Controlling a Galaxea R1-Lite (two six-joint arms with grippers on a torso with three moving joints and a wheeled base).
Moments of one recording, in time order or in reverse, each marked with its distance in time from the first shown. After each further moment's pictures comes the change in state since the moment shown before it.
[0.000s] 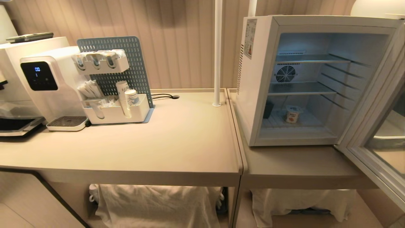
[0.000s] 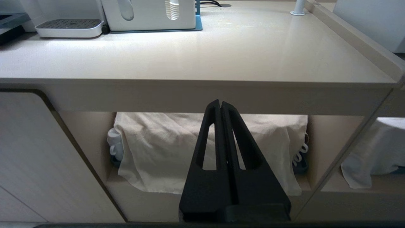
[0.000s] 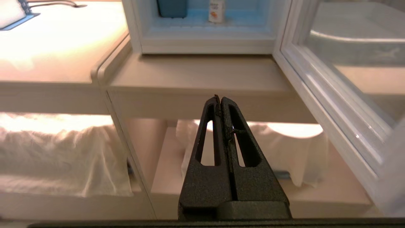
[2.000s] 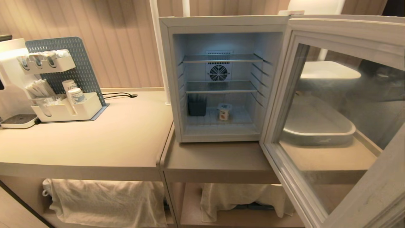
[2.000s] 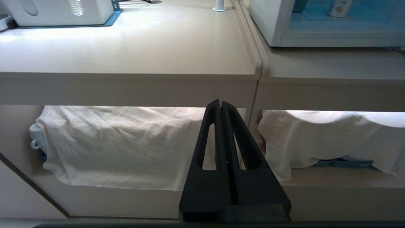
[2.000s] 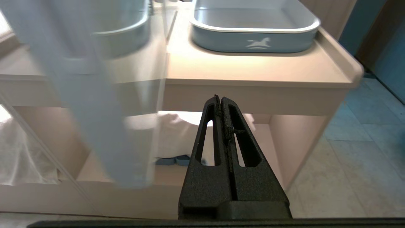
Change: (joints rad) left arm 0.001 0.000 0.000 0.000 -0.001 0.003; right arm 0.000 0.016 -0.003 0.009 0.000 0.001
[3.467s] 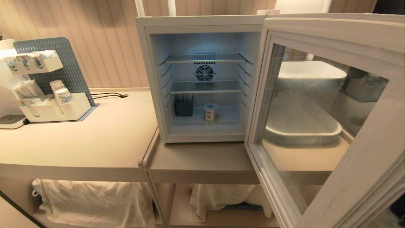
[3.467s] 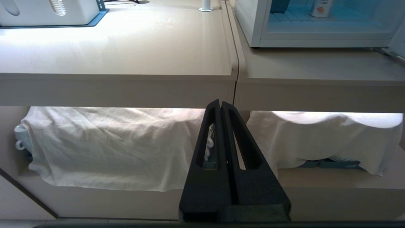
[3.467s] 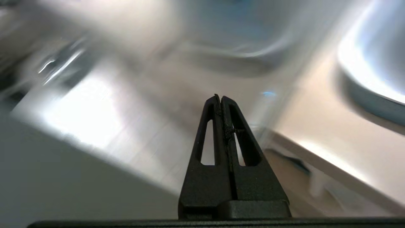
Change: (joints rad) left arm -0.001 0.000 0.000 0.000 0.001 -0.002; right arm -0.160 1.229 -0.852 0.016 0.945 -0.028
